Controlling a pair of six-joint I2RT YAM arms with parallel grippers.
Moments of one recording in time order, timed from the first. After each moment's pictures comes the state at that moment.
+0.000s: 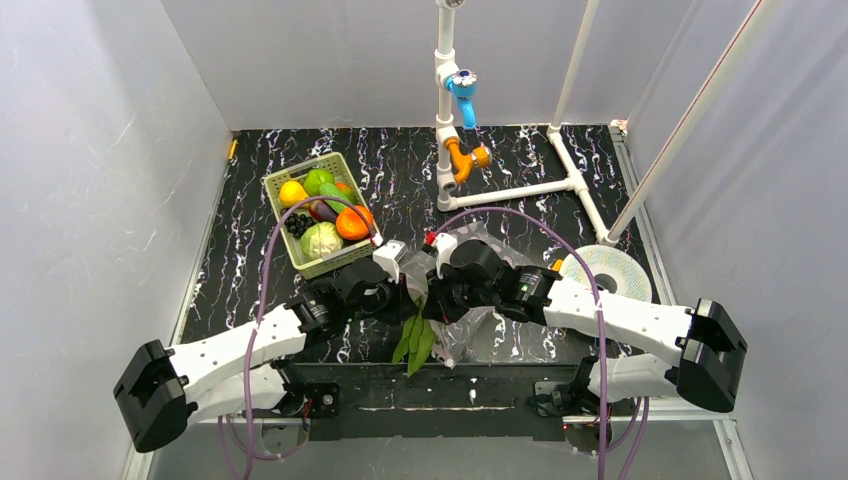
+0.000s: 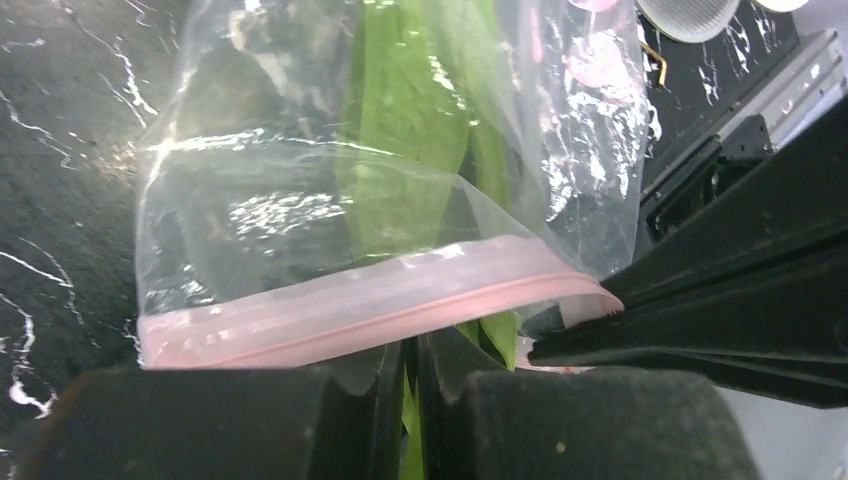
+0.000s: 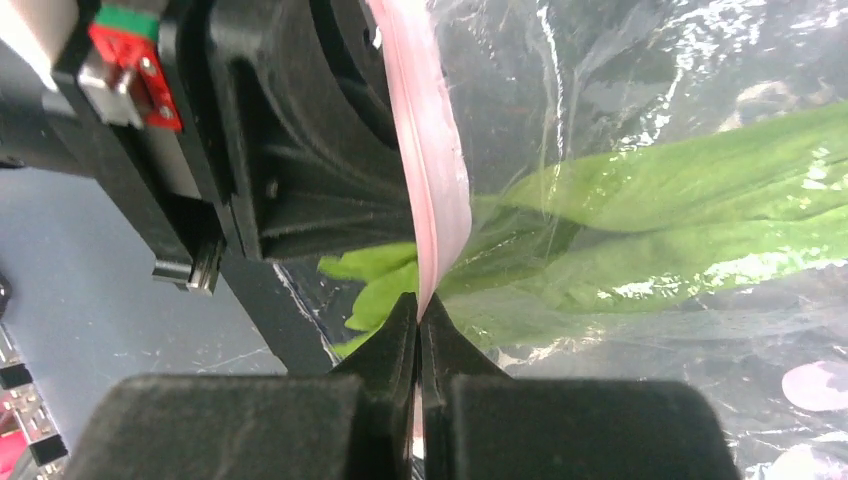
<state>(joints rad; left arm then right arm) -0.92 1.00 0.57 -0.20 0.02 -0.57 1.08 1.24 0.88 -0.31 -0.17 0.45</state>
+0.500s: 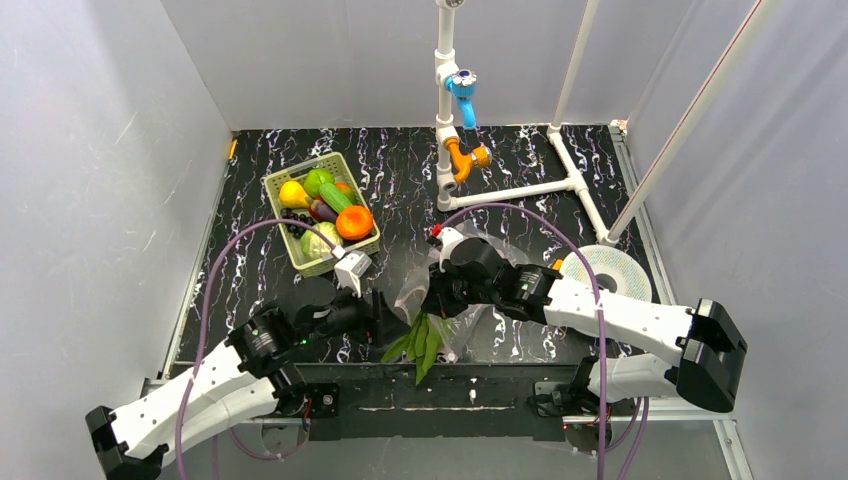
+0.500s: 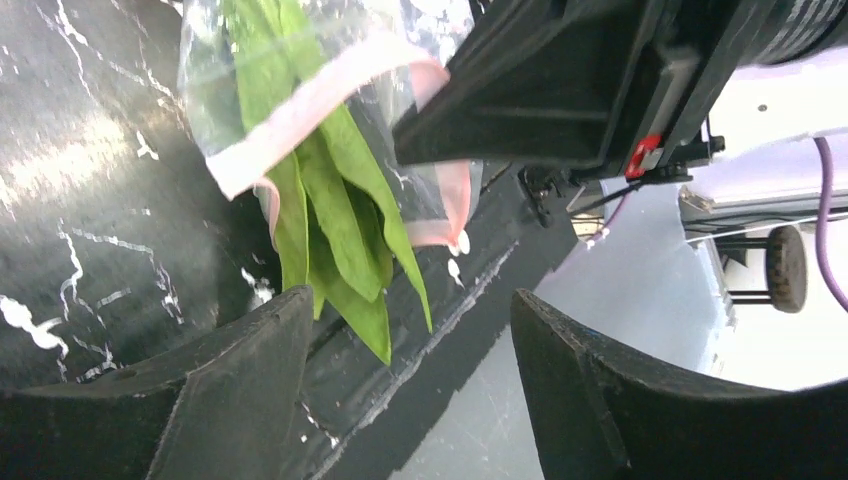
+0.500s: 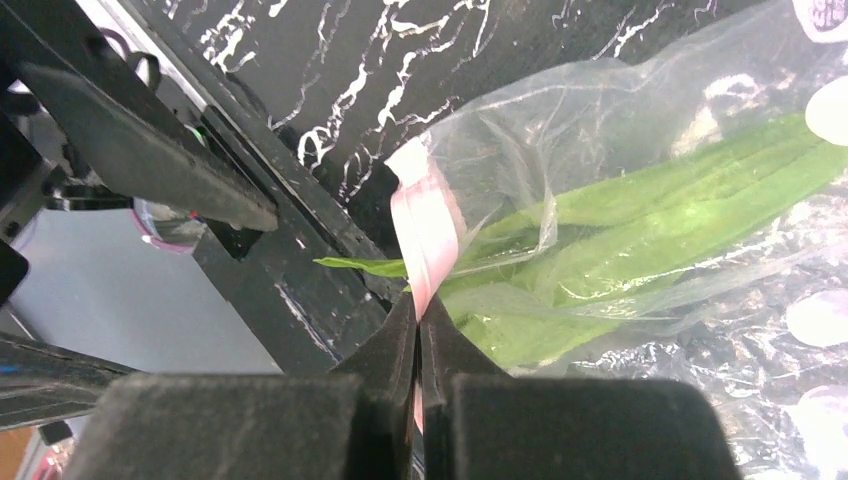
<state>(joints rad) -0.91 0.61 0.55 -0.43 0.15 -0.67 1.08 1.24 0.88 -0.30 -0.11 0.55</state>
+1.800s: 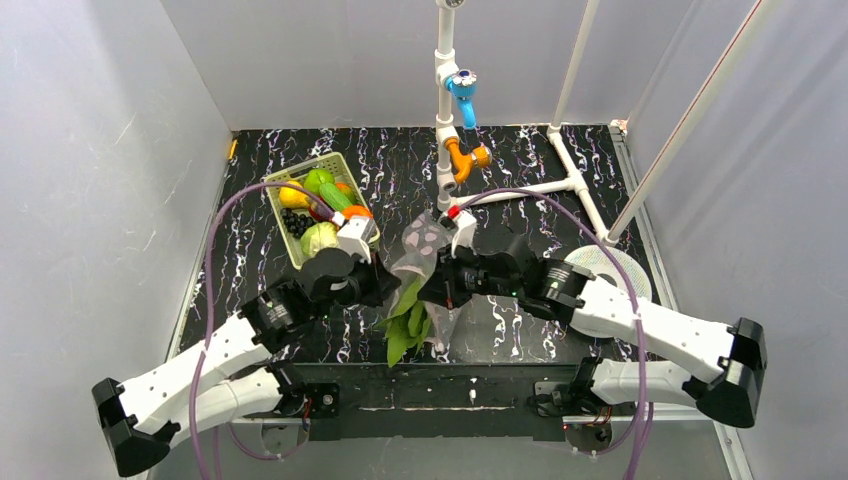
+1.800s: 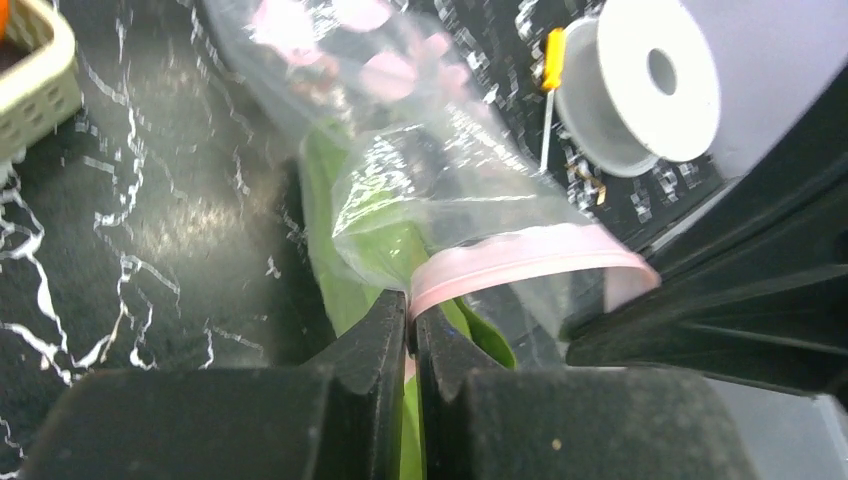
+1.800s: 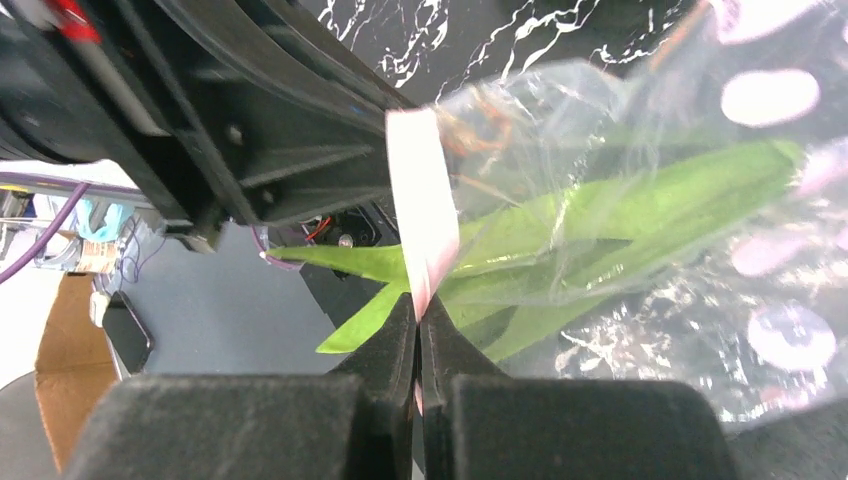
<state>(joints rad) -0.91 0.78 0.71 -0.43 -0.16 -0.61 1.07 1.14 0.98 -0.31 -0.17 0.60</state>
